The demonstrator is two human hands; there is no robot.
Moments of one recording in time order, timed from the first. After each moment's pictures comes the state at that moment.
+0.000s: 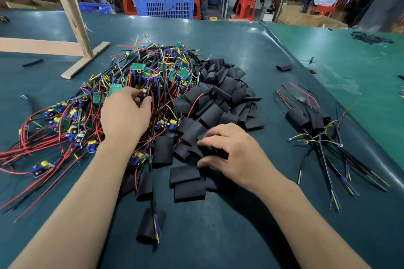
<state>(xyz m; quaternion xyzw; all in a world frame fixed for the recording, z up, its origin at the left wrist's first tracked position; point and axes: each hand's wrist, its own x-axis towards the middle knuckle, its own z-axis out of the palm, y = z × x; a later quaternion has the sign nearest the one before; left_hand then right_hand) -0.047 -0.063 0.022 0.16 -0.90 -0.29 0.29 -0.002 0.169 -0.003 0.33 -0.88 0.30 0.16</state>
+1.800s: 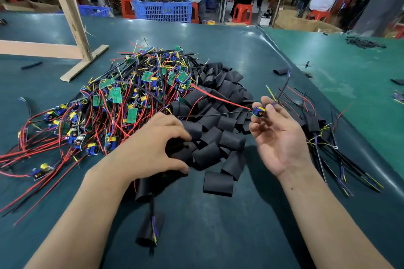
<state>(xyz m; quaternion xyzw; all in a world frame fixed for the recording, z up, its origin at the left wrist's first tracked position) 0.004 -0.047 0.031 -0.24 -0.94 -0.21 0.06 -0.016 0.202 0.029 -0.03 -0.42 0.91 0.04</state>
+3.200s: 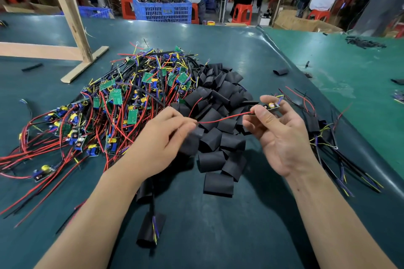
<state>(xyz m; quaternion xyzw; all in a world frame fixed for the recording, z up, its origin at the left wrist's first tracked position) -0.003 -0.034 0.017 -0.23 -0.89 -0.36 0.18 -0.015 0.205 0.032 0.06 -0.49 0.87 0.05</state>
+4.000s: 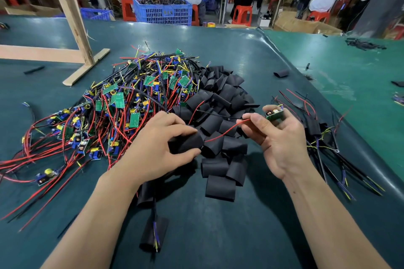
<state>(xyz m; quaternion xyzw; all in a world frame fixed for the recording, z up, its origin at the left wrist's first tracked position) -0.002 -0.042 0.017 -0.25 -0.90 -0.31 0.20 -0.017 0.201 0.028 0.02 -0.51 0.86 0.08</state>
